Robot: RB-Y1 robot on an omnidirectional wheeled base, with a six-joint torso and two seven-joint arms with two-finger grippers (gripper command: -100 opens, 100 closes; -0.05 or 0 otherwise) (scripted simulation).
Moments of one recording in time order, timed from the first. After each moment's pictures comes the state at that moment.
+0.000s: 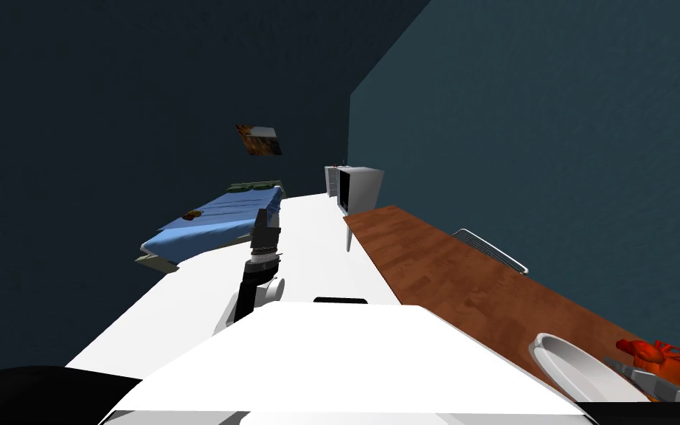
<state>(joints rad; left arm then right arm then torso) 0.45 0.04 0.04 -2.21 -0.04 -0.58 -0.10 0.37 -1.31 0.76 -0.52 -0.78 -0.21 0.35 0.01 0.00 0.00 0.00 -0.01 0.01</state>
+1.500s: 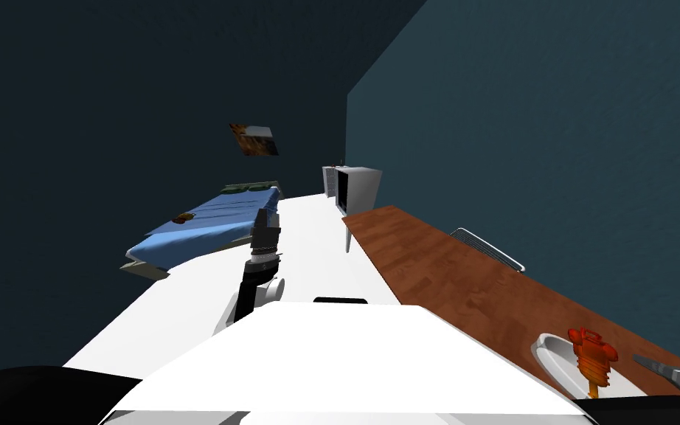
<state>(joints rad) 0.45 0.04 0.04 -2.21 -0.04 -0.58 -0.10 0.44 -1.50 0.88 -0.66 -0.95 -0.25 0.33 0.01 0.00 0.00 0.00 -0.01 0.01</state>
